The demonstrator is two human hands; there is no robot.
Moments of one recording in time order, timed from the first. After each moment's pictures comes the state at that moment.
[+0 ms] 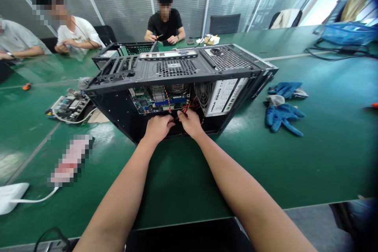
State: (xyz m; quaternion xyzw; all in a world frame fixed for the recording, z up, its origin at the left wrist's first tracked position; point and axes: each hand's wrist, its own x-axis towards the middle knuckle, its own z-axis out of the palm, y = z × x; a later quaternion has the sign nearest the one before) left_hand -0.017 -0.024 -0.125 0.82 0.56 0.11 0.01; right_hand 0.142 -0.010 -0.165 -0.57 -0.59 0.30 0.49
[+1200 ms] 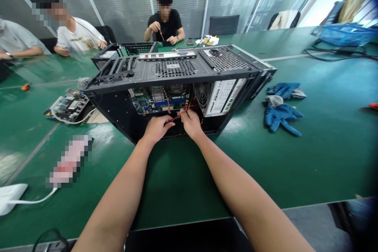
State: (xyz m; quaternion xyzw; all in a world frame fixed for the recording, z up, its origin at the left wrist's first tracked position) left_hand -0.026 -0.015 -0.137 0.83 0.50 0.20 0.12; right_hand 0.144 -0.018 -0.155 -0.54 -0.57 0.32 0.53
